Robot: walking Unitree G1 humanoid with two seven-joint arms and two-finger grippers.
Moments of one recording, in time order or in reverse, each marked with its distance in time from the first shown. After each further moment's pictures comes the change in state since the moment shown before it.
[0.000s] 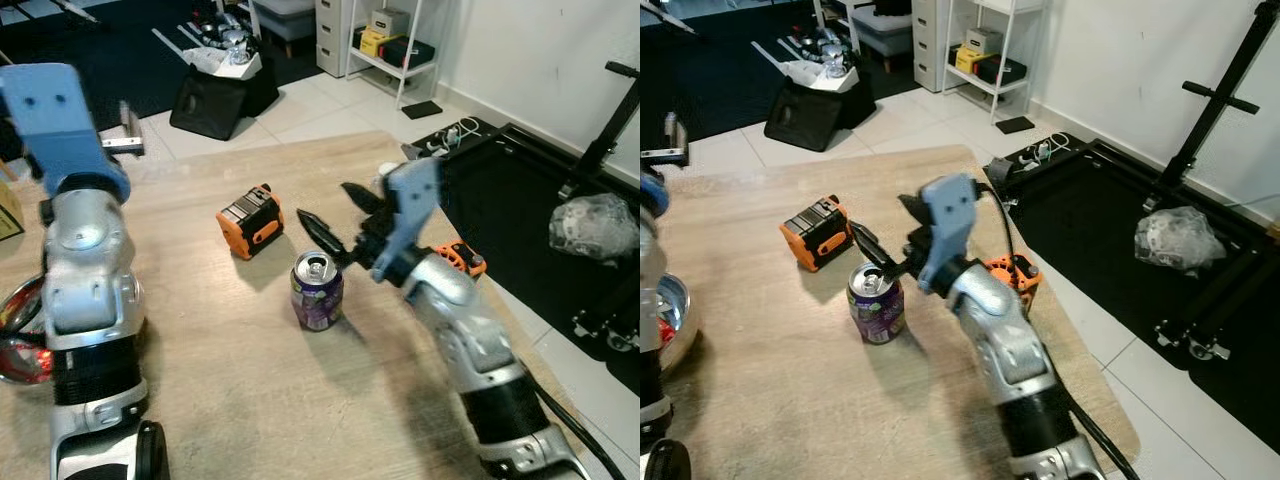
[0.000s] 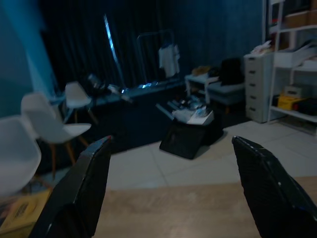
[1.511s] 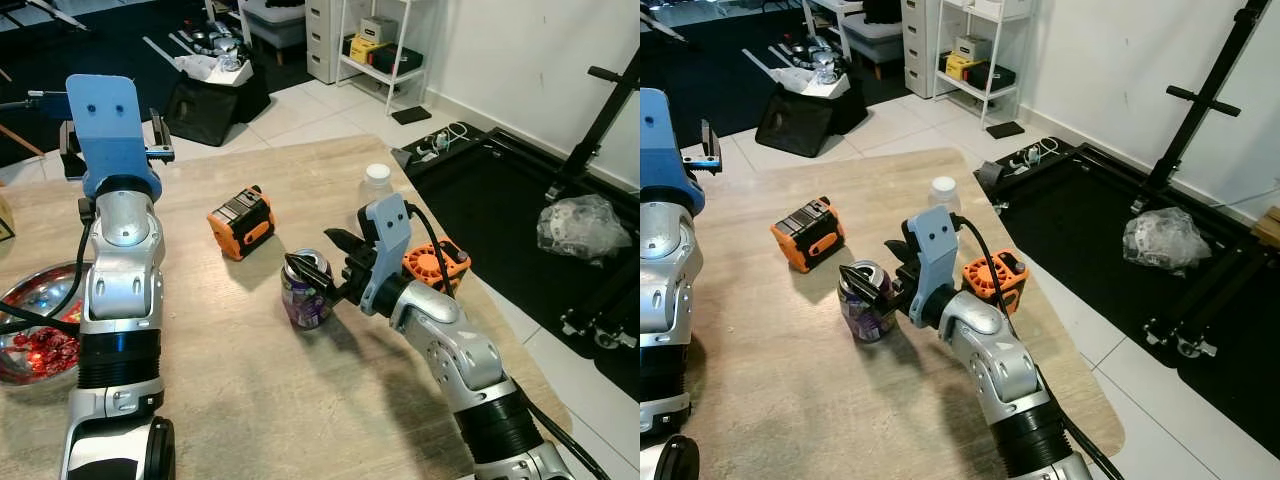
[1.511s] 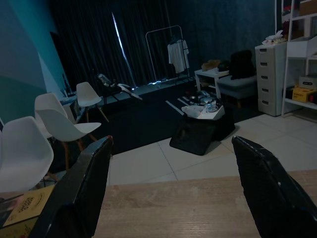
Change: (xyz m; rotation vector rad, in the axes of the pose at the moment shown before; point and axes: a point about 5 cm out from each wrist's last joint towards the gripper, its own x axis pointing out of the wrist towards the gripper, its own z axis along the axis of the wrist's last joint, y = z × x) left arm 0.004 -0.009 -0.020 0.063 0.045 0.063; right arm -0.014 0.003 -0.026 0.103 0.146 0.044
